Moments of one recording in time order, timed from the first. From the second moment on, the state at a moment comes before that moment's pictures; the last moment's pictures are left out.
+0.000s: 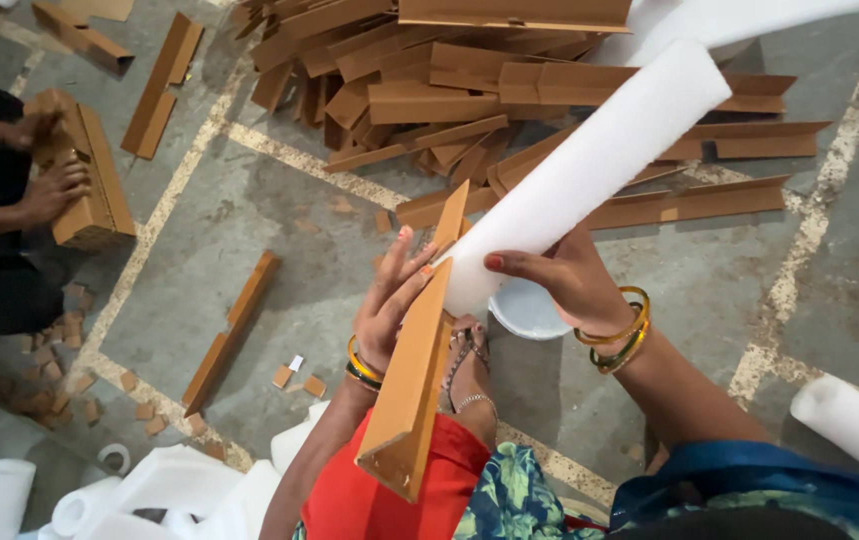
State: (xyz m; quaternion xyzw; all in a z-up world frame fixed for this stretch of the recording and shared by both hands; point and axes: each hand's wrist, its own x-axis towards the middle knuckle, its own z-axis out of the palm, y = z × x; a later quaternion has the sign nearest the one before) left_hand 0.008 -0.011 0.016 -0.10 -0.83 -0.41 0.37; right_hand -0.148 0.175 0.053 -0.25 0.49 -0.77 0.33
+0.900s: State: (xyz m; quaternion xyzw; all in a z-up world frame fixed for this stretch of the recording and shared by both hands) left_hand 0.009 0.005 0.026 0.02 -0.88 -0.32 0.36; right_hand -0.109 0.178 0.121 -0.43 0.40 -0.77 0.24
